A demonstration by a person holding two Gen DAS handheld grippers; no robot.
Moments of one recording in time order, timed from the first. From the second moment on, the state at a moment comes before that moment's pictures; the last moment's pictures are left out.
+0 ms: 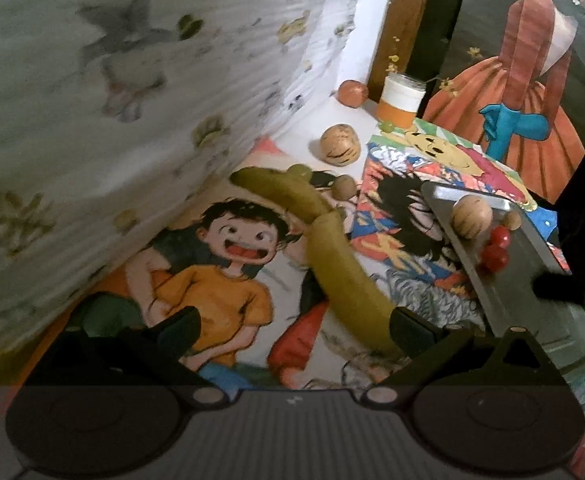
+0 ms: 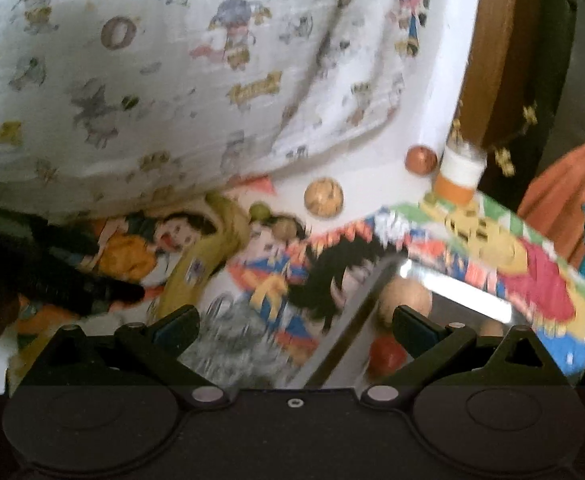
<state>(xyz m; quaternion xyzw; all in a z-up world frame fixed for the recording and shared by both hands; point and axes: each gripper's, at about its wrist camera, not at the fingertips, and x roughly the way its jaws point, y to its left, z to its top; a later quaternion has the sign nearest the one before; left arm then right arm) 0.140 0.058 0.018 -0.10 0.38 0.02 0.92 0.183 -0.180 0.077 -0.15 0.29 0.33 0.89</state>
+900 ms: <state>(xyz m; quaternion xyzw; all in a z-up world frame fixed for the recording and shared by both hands) 0.207 0.042 -0.008 -0.11 0.38 0.00 0.92 0.324 -0.091 0.012 -0.10 0.33 0.37 0.86</state>
